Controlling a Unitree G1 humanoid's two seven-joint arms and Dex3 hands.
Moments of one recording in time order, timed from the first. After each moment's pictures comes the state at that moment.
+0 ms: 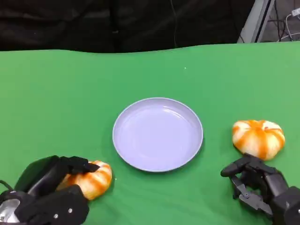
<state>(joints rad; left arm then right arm) -0.09 0.40 -0.23 0.42 0.46 -0.31 0.04 -0.18 -0.05 0.00 0.95 -0.09 -0.81 0.03</state>
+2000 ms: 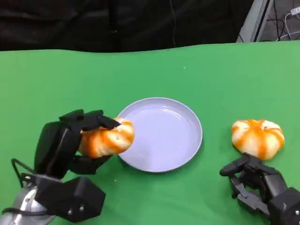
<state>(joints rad) -0.25 0.25 -0.16 0.56 0.55 -0.69 0.43 -0.18 -0.04 0.01 0.96 -0.10 -0.83 -0.01</state>
